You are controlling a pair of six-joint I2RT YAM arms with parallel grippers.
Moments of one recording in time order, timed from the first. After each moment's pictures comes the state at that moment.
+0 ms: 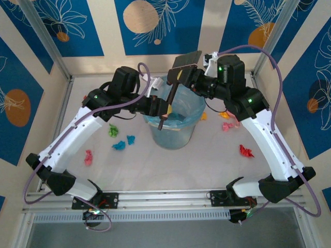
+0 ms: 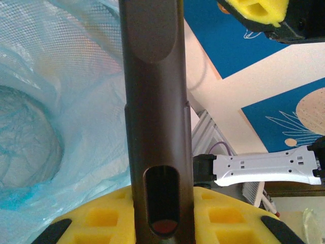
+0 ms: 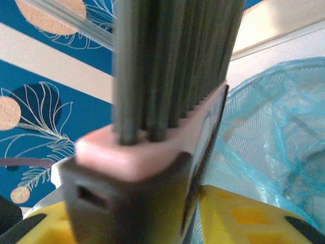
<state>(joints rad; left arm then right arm) -0.70 1.46 1.73 -0.89 0.61 -0.44 0.51 1.33 1.71 -0.73 -0.30 0.86</state>
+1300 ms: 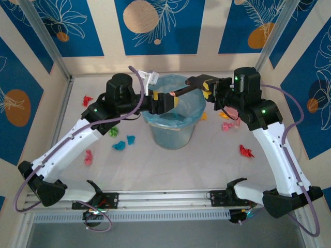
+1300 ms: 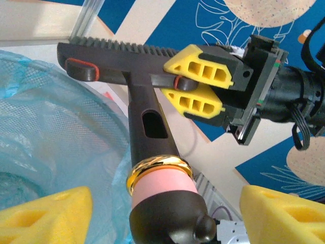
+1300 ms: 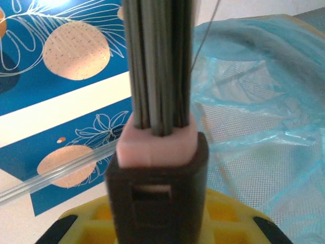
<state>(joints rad) -0.75 1.33 1.49 -0.41 0.45 -0.57 0.35 1.17 1.53 -0.83 -0.21 1.71</state>
